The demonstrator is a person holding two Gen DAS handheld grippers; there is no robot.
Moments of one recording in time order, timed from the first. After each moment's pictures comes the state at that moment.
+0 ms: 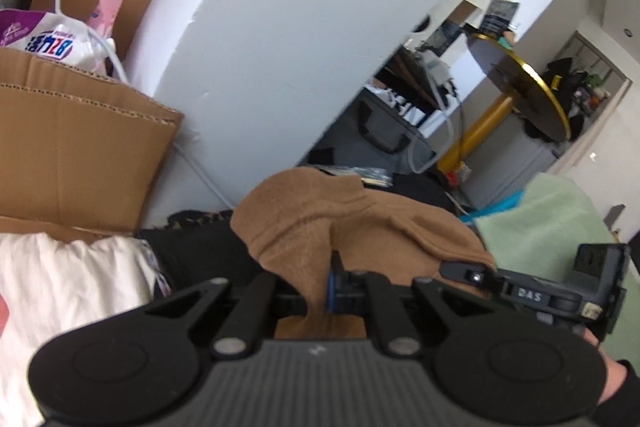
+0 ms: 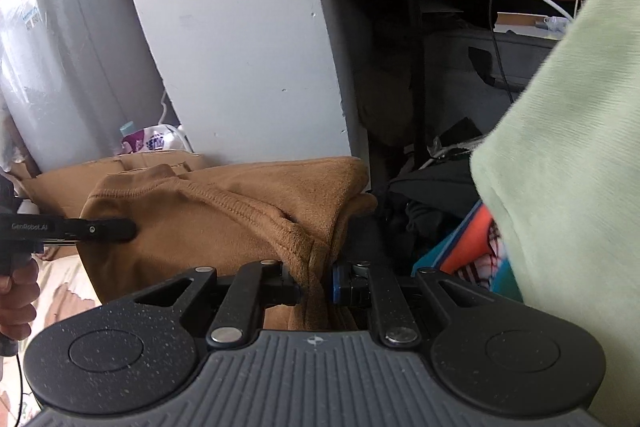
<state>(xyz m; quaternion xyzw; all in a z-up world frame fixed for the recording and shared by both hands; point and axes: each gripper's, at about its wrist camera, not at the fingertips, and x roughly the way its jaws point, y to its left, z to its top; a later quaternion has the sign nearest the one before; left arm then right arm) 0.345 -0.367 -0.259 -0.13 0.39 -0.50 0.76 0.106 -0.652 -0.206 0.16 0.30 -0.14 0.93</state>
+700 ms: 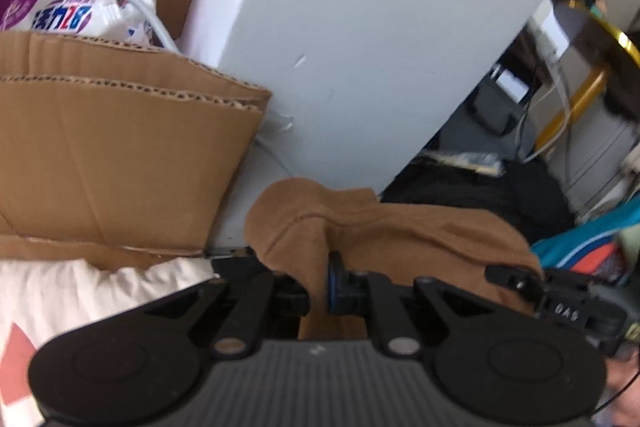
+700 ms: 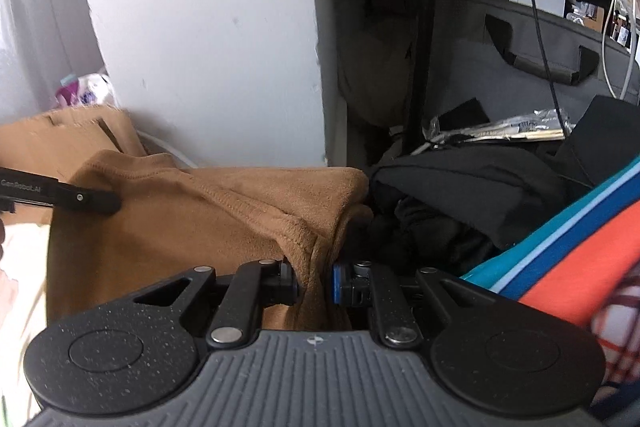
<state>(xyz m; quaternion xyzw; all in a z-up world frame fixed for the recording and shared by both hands) 0.408 -0.425 -0.315 -0.04 0.43 -0.40 0.81 0.194 -0.688 -0.287 0.11 0.34 -0.17 0.92</state>
